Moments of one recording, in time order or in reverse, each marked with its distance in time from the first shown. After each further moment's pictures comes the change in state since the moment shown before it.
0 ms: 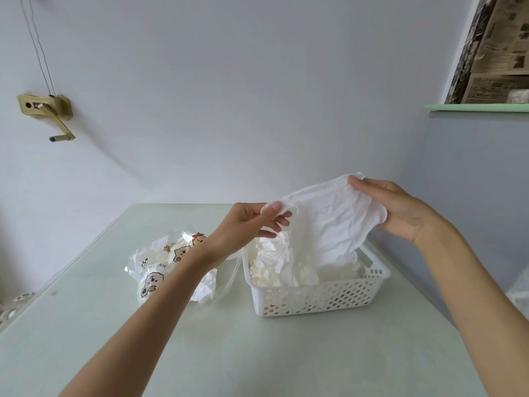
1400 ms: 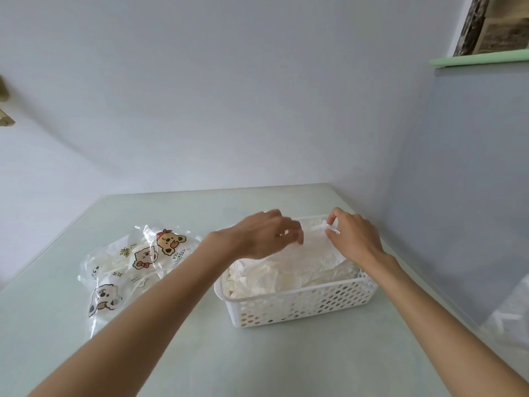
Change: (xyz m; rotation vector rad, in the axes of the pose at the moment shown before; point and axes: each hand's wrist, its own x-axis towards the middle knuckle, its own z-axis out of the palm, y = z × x) left_hand 0.090 -0.064 0.047 1.002 -0.443 0.105; right_hand 0.075 0.145 -0.037 -1.387 0.379 -0.053
